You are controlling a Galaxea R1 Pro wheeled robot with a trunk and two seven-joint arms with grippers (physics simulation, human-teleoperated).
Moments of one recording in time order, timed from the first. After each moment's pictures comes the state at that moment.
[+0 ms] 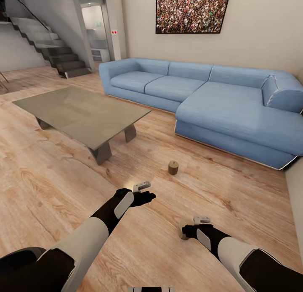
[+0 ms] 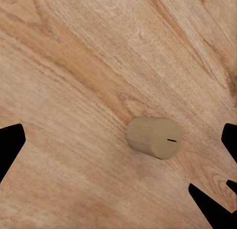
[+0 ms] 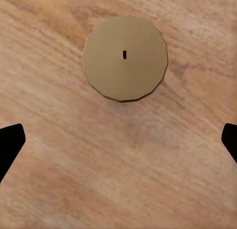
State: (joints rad) left arm -0.89 -0.17 -0.36 -0.53 0.74 0.55 0.16; right arm -0.85 0.03 0.63 -0.03 -0.72 0.19 -0.05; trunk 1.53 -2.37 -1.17
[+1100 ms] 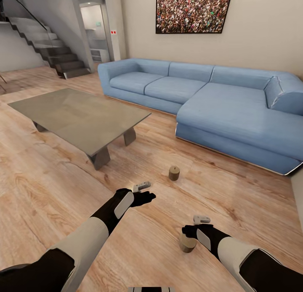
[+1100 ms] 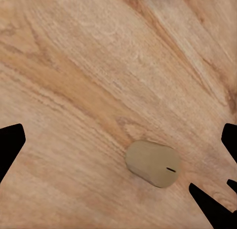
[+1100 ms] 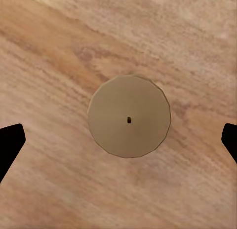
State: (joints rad) left arm -0.89 -0.17 -0.36 -0.53 0.73 0.55 0.16; right arm -0.85 0.03 0.63 -0.03 -0.72 0.19 -0.05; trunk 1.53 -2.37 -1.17
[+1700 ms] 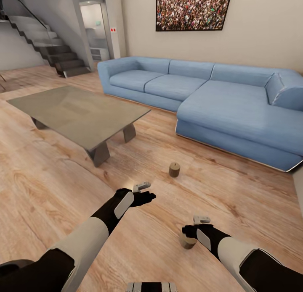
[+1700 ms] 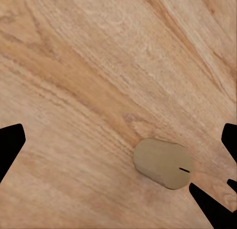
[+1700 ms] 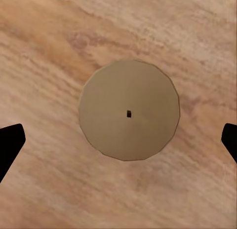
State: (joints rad) left arm -0.89 -0.17 -0.36 -0.53 0.73 0.55 0.16; right arm -0.85 0.03 0.63 -0.03 -0.72 0.19 -0.05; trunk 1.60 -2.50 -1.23
